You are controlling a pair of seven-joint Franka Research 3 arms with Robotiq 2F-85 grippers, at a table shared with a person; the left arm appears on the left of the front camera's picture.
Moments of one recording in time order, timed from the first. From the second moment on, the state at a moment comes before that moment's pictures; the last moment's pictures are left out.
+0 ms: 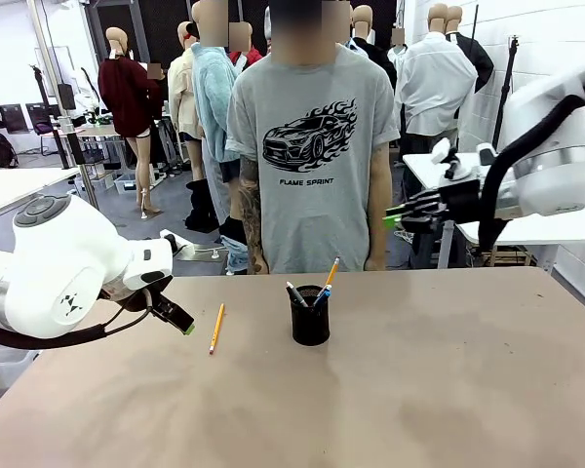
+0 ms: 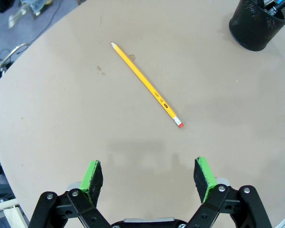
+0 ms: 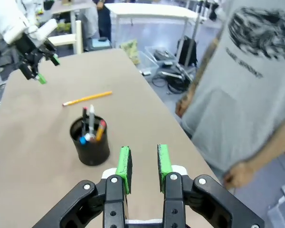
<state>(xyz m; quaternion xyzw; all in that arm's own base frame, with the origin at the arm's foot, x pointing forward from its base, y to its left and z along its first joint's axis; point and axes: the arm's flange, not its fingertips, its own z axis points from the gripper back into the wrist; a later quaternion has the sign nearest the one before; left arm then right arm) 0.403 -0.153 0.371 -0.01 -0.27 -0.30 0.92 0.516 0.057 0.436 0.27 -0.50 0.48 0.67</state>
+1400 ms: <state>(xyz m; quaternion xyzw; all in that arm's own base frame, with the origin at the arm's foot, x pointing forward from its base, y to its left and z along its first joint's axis) 0.403 -0.153 0.371 -0.01 -0.27 -0.30 0.92 0.543 -0.003 0.487 0.05 -0.07 0.25 0.96</state>
